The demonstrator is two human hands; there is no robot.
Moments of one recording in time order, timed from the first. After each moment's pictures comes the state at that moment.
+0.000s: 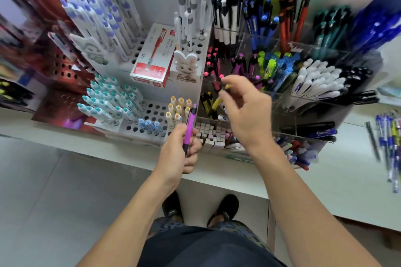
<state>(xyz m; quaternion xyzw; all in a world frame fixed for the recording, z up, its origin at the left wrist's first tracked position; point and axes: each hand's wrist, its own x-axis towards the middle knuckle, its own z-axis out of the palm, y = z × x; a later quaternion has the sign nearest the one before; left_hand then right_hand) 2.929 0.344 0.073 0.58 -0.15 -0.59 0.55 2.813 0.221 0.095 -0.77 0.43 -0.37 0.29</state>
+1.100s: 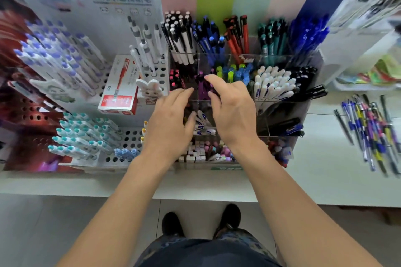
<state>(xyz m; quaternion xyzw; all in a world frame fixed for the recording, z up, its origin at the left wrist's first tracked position) 2.933 0.262 0.108 0.71 -0.64 -0.11 0.28 2.796 0.196 0.106 -0.79 0.47 -0.39 0.03</state>
